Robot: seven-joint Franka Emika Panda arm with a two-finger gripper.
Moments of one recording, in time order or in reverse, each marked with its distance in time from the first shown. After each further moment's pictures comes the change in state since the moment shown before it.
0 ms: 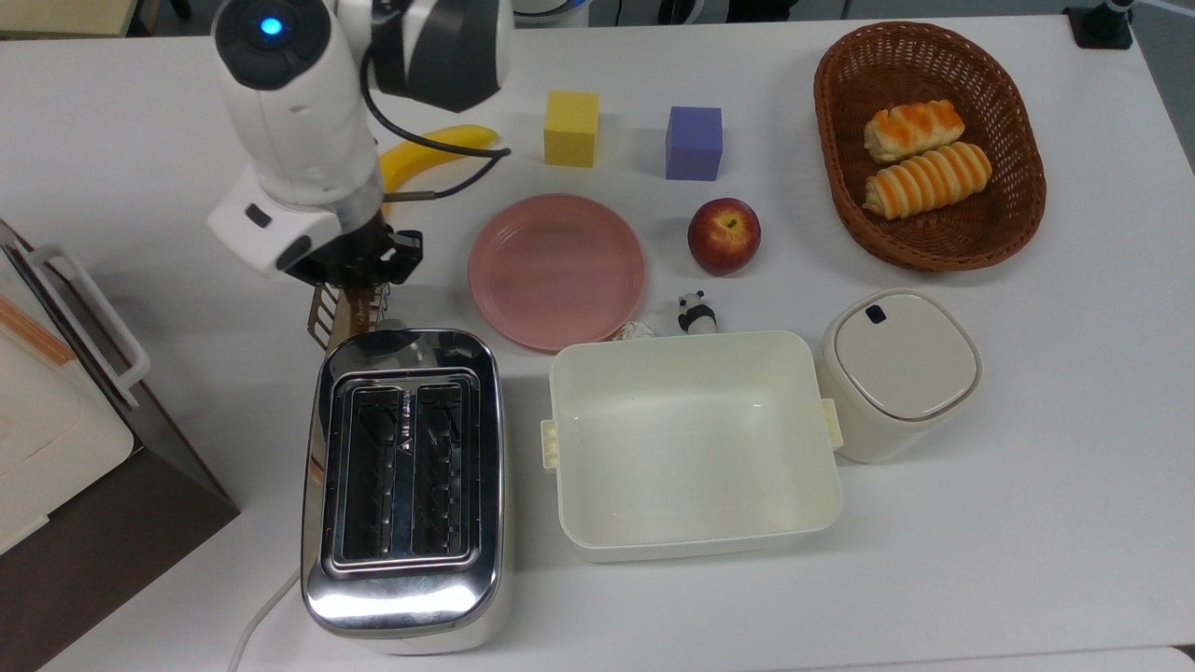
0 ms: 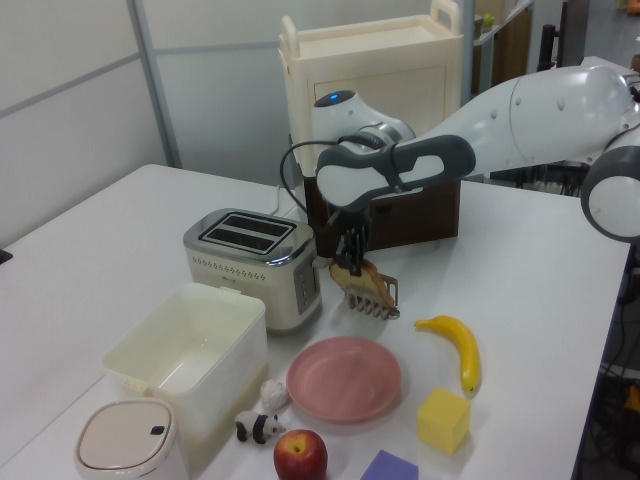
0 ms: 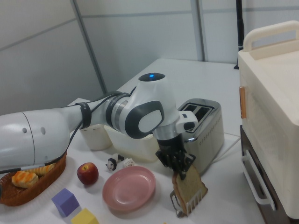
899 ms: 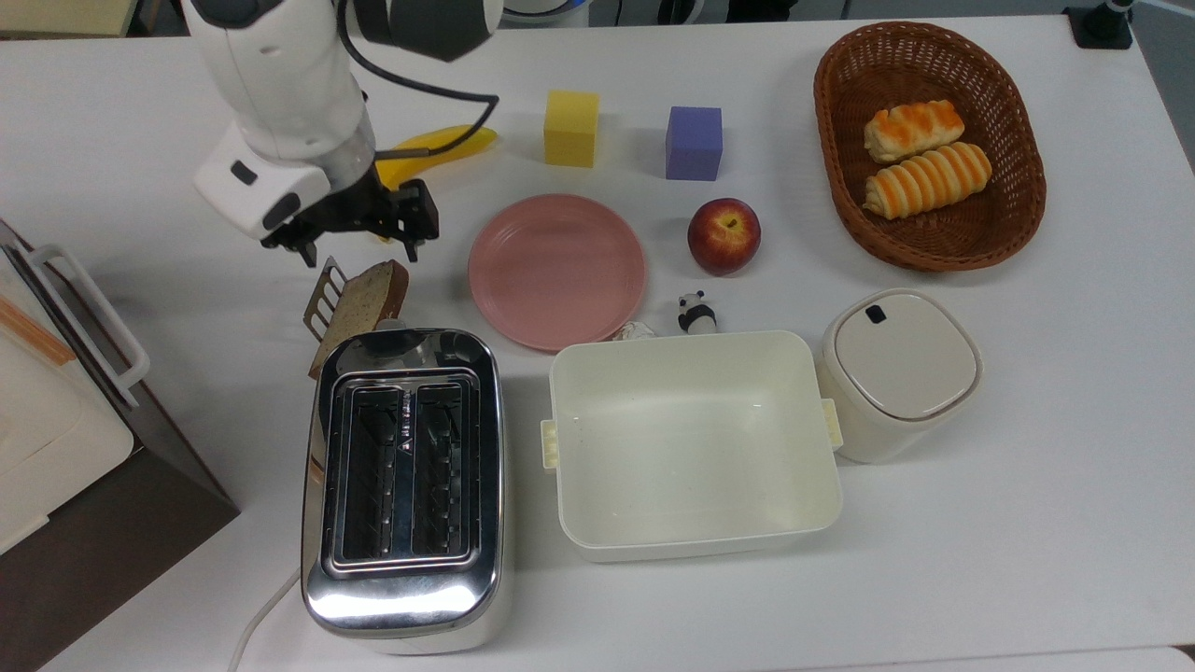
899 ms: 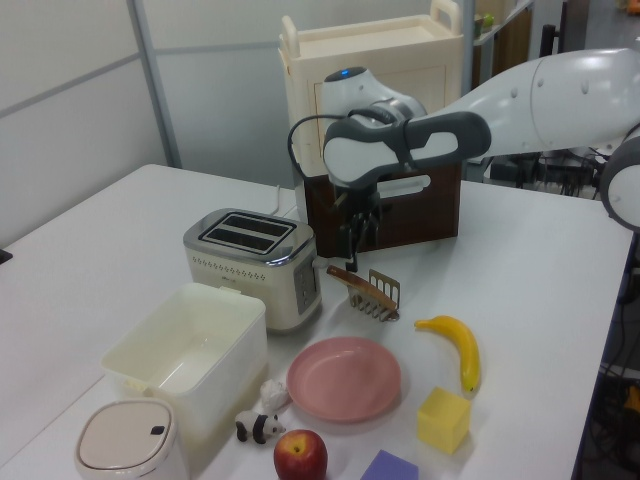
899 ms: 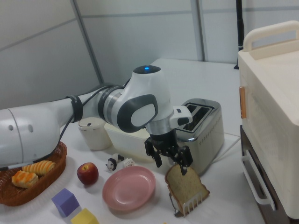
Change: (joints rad) arm 0.000 -0.058 0.006 -0.017 0.040 -0.059 -0.013
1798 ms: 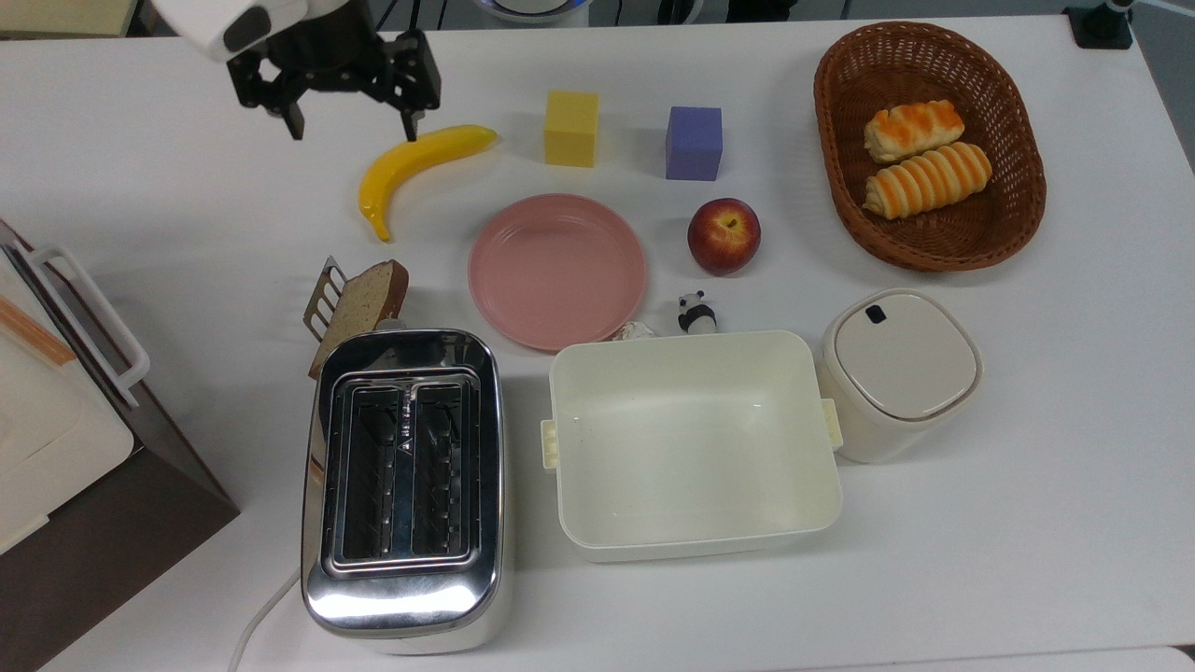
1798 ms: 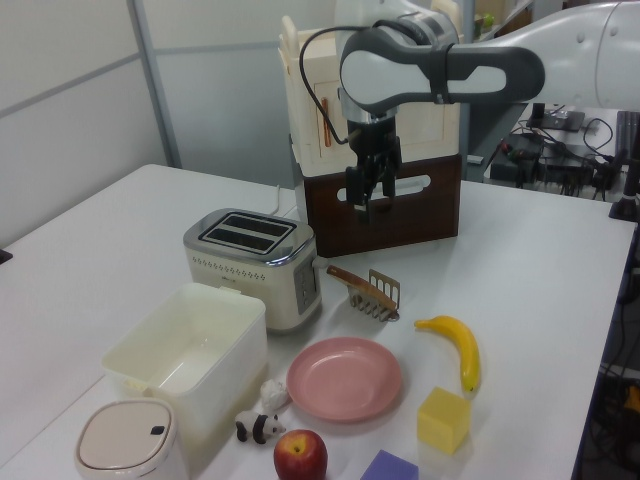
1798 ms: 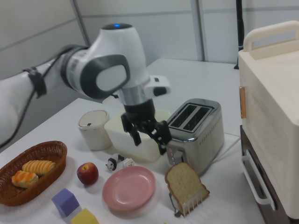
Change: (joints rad) arm 0.010 -0.172 -0.005 0.065 0.000 -0.249 0.067
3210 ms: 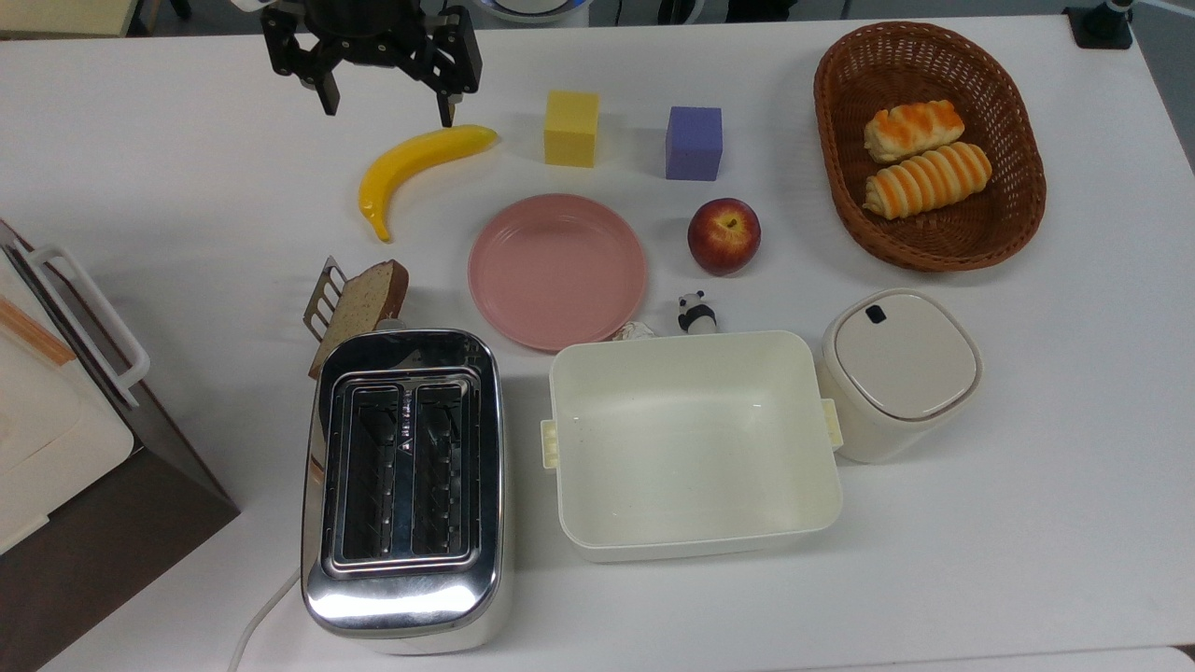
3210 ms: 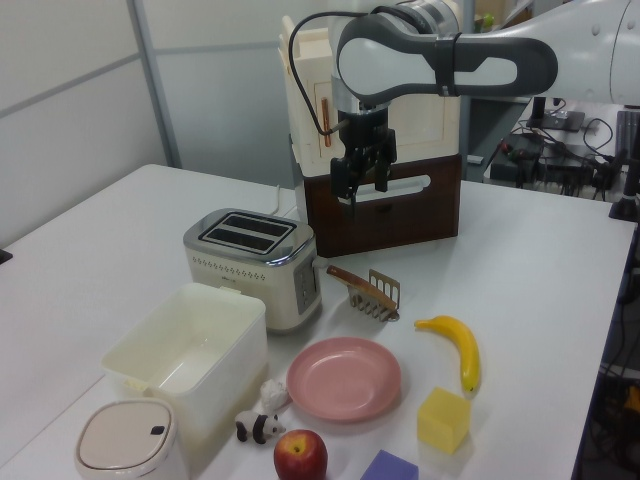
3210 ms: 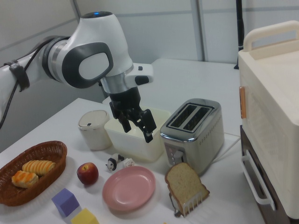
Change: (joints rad) arm 0.052 -0.049 0.011 0.003 0.001 -0.001 0.177
